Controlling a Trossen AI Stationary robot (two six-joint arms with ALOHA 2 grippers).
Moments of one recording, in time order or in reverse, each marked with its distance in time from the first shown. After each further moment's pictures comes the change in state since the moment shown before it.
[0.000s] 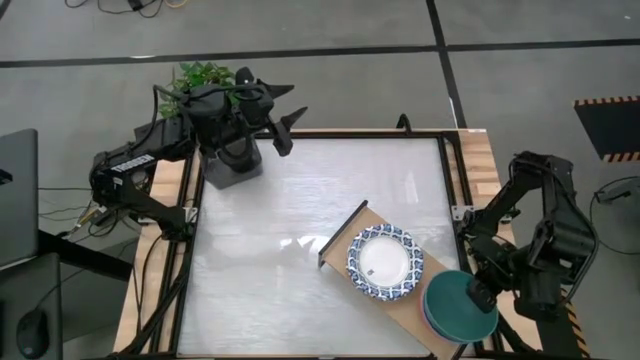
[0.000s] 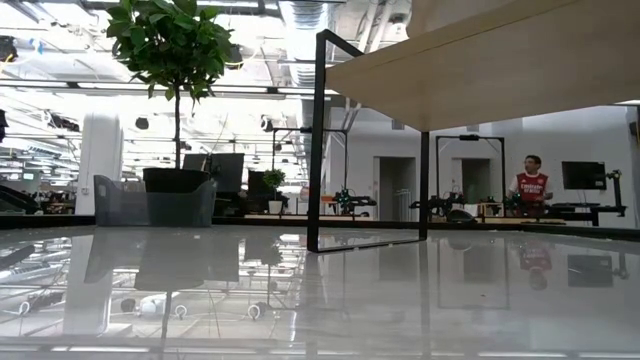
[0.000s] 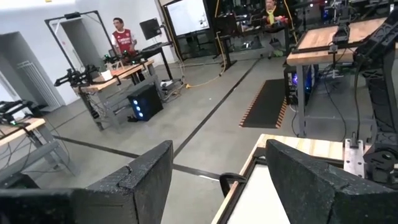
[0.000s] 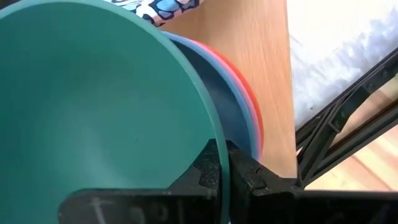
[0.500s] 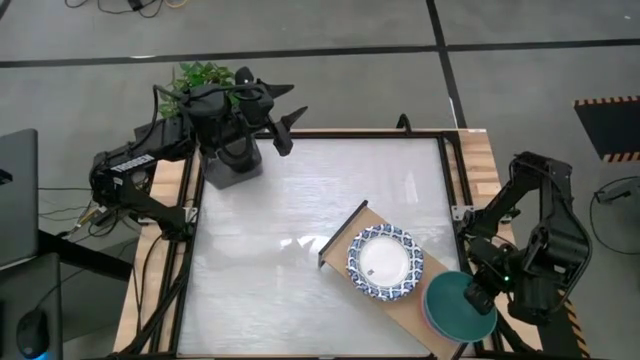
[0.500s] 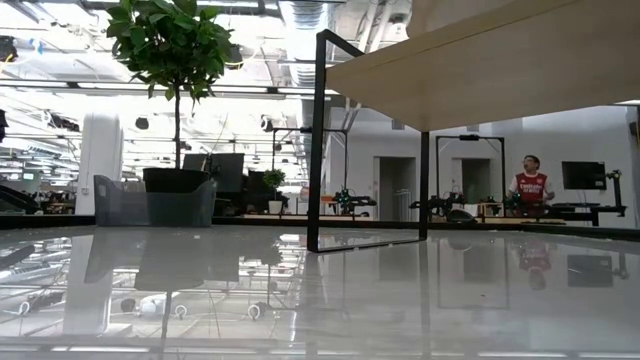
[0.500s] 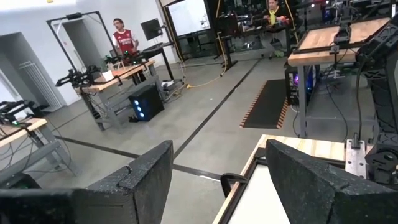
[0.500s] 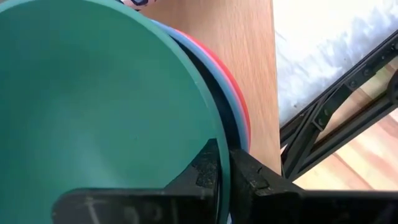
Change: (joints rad) left arm 0.000 0.000 0.000 0.003 -0.003 0.002; right arm 0.000 0.007 -0.051 0.001 -0.048 -0.013
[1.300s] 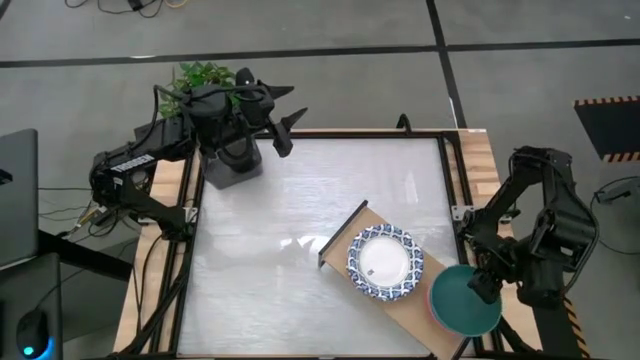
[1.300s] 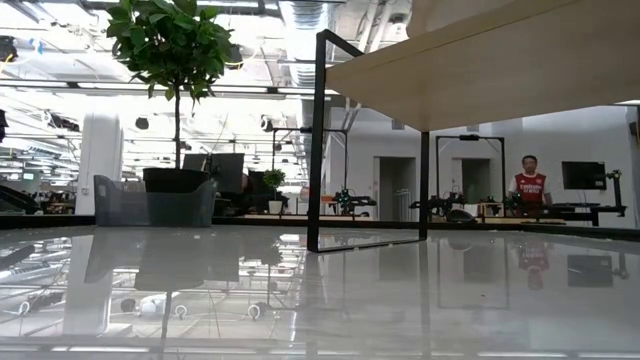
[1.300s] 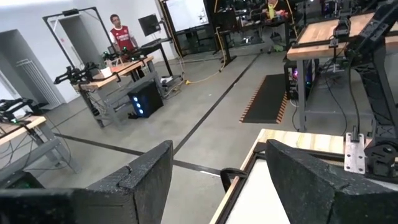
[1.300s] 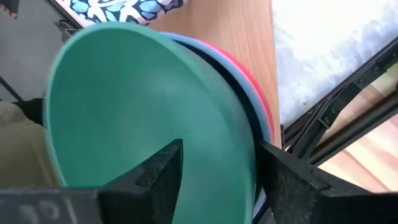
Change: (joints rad) left arm 0.000 0.000 0.000 -0.022 0.001 0.000; right arm 0.000 -0.084 -0.001 0.007 0.021 0.019
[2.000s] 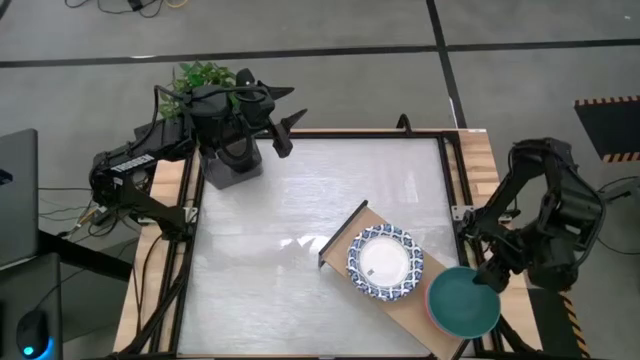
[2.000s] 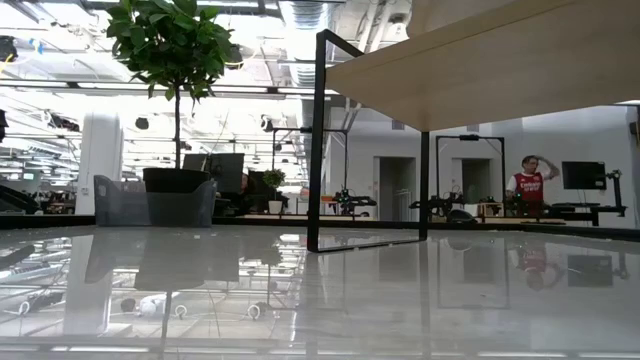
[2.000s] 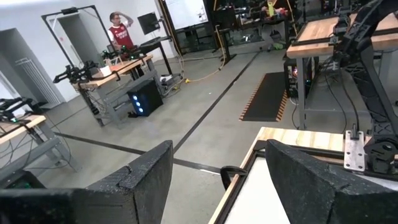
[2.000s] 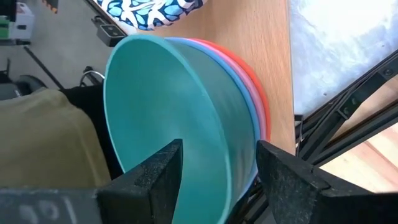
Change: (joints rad) left arm 0.000 0.000 0.000 -0.011 0.001 0.000; right arm 0.000 -0.097 0.000 0.060 -0.003 -0.004
